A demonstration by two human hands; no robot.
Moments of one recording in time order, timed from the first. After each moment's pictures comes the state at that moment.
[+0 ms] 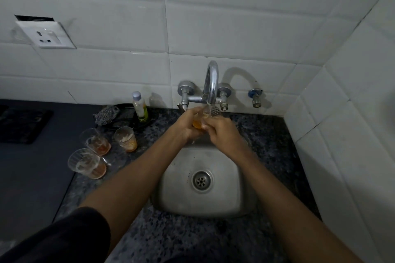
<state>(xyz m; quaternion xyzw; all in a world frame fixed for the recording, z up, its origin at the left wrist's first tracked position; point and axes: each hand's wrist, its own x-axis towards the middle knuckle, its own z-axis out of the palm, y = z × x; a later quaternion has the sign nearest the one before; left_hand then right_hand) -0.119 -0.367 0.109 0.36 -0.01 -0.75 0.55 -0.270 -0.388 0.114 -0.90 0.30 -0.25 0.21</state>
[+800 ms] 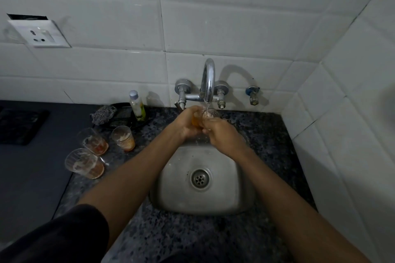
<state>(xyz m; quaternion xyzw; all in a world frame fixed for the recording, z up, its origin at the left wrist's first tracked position) -0.123 -0.361 0.113 0.41 -0.08 -0.73 0.54 -0.278 -0.389 0.106 -0.92 0.30 -0.15 0.19</state>
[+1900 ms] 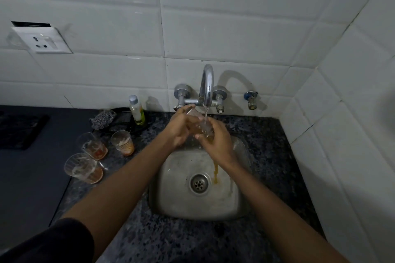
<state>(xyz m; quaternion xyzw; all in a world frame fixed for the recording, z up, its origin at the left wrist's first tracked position) -0.107 -0.351 0.103 0.46 -0.18 -0.60 0.62 -0.274 -0.365 0.088 -0.78 0.41 -0.29 0.37</state>
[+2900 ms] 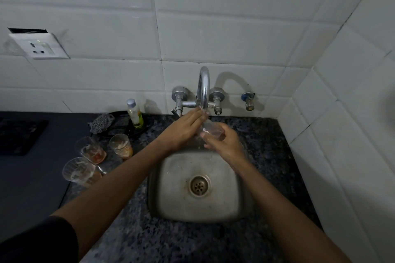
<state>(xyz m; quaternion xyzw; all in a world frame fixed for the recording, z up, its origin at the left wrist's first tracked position) -0.099 -0.333 0.096 0.50 -0.82 0.10 0.27 -0.298 -0.373 0.100 -0.64 0.45 -0.31 0.54</state>
